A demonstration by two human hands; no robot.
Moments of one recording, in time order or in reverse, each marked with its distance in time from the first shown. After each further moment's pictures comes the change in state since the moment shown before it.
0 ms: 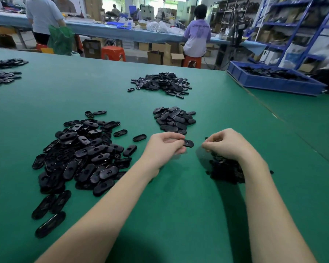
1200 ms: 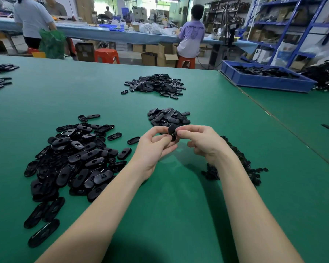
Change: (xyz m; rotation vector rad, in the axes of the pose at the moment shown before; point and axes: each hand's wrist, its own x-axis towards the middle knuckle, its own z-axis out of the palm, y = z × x) left_hand 0.006 -0.001 -0.007 -0.281 -0.033 0.053; right_hand 0.000 -0.035 0.033 0.737 -0.093 -0.015
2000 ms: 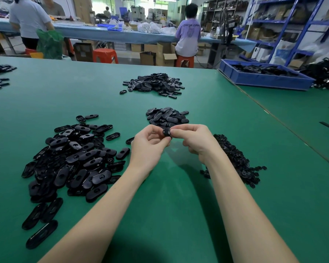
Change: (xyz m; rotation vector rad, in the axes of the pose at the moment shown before) left_hand 0.004 -0.010 -0.011 0.418 0.137 0.291; right_hand -0.003 -0.003 0.015 0.019 0.099 -0.028
